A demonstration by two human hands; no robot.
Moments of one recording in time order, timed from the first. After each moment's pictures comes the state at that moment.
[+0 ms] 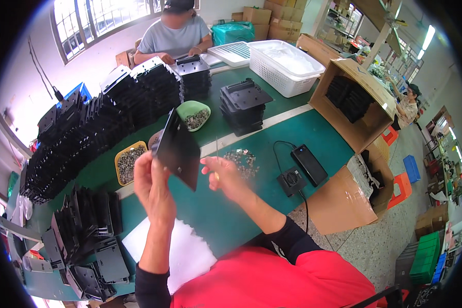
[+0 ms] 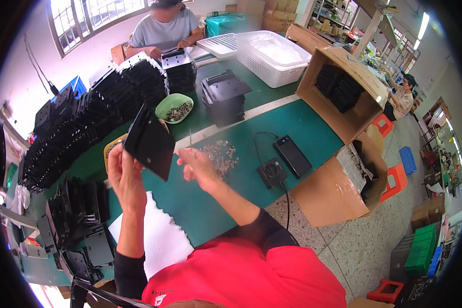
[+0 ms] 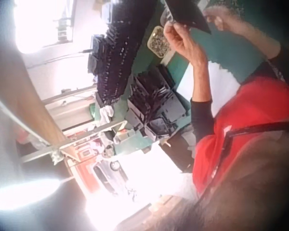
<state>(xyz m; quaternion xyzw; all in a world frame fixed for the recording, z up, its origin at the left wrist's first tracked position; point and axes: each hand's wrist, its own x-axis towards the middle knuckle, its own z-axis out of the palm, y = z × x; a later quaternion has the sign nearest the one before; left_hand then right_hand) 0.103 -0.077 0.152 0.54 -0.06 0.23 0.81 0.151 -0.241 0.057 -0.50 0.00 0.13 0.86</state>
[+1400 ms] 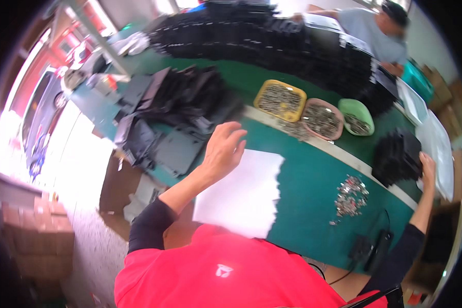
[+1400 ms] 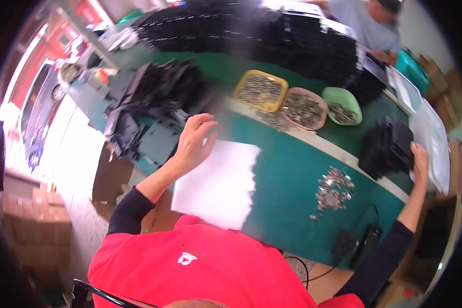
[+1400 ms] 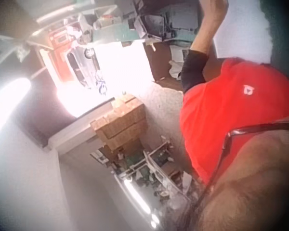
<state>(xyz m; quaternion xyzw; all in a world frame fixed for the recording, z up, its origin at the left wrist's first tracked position) 0.027 0.063 0.063 0.92 0.06 0.33 0.19 0.517 -0.557 0.101 -0.90 -0.14 -0.01 0.41</state>
